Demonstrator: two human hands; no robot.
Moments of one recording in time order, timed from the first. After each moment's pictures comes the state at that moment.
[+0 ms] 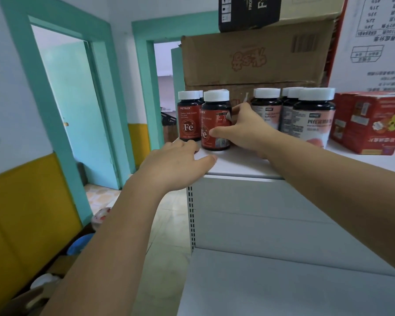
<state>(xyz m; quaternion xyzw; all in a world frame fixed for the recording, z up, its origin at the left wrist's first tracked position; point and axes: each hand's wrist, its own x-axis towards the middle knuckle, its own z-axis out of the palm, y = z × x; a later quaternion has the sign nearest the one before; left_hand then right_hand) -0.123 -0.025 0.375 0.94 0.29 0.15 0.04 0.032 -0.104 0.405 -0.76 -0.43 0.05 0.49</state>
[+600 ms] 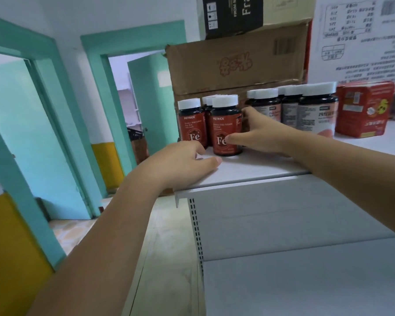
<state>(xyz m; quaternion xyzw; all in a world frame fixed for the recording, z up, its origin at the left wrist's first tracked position) -0.133 0.039 0.399 0.98 0.15 0.12 0.09 0.015 -0.100 0.407 -0.82 -0.39 0.02 0.42</state>
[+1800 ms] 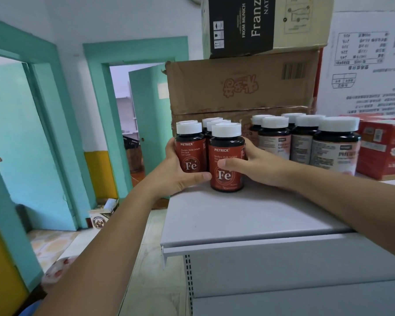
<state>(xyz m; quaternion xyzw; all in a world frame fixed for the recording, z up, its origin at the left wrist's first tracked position) -0.056 0.109 0.388 0.89 0.10 0.20 0.40 0.052 -0.079 0.406 -0.78 -0.44 0.10 0.43</state>
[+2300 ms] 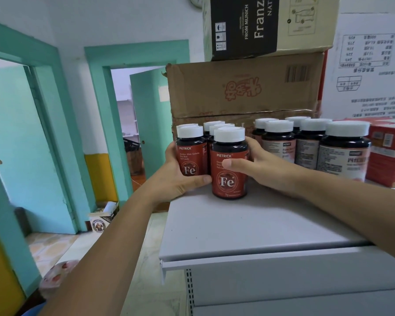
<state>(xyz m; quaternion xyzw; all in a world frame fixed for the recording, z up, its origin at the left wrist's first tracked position) -0.042 0.123 0.381 0.86 0.07 0.23 0.44 0.059 -0.077 0.406 -0.76 -0.44 0.08 0.47</state>
